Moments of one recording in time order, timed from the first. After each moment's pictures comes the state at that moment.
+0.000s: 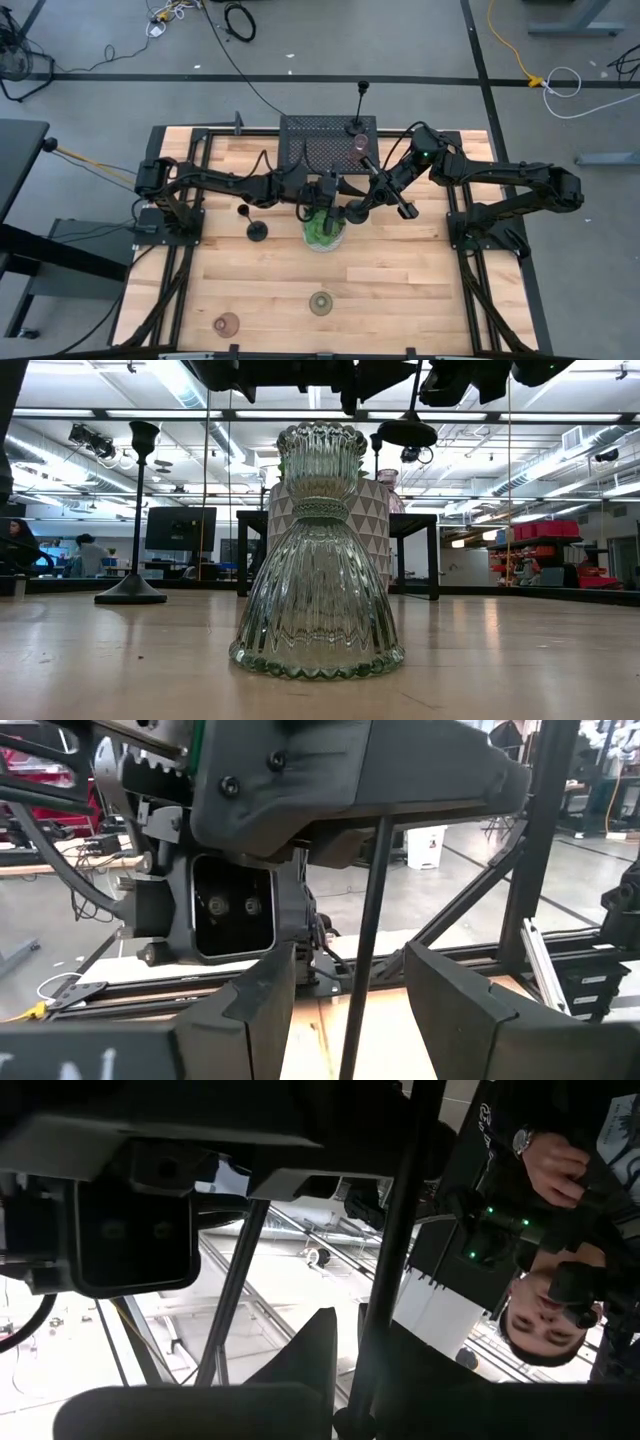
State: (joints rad) left arm 0.03 1.73 1.17 0.59 0.13 0.04; right arm -0.28 1.23 0.87 0.39 -1.03 2.78
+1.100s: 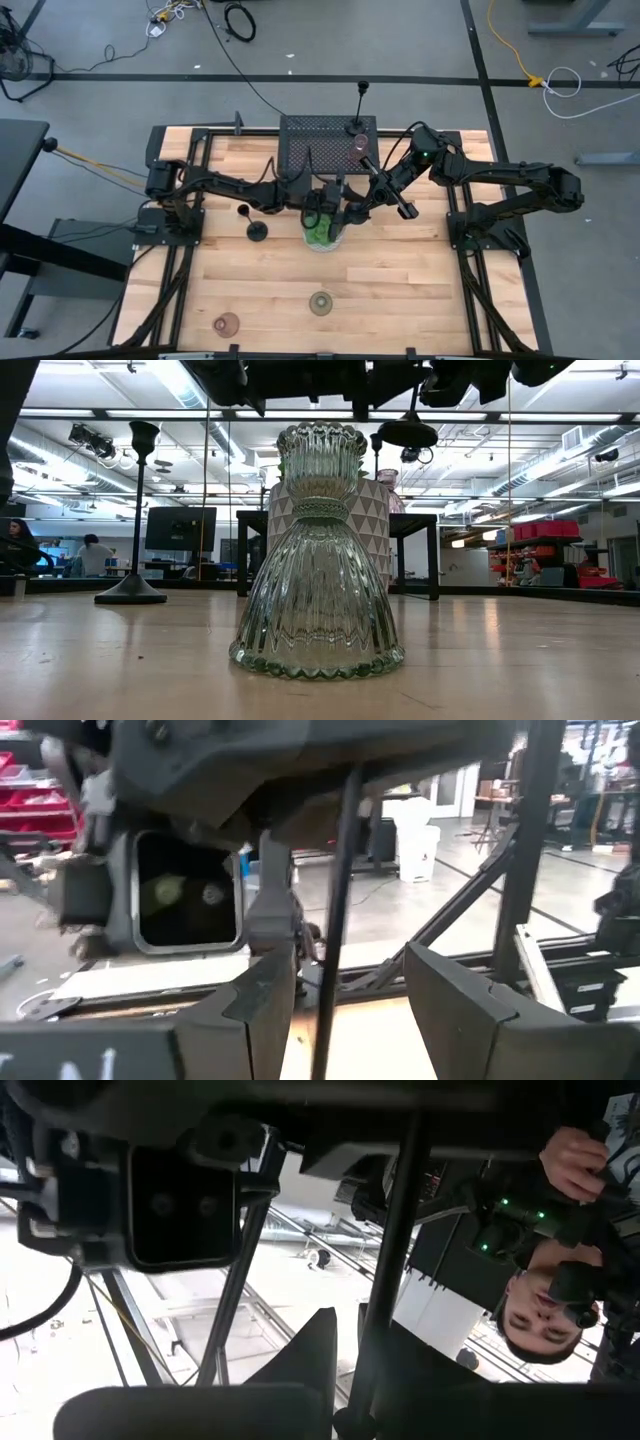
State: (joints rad) left arm 0.01 1.82 1.17 0.72 0.13 0.03; right arm -0.28 1.23 0.87 0.38 -1.03 2.78
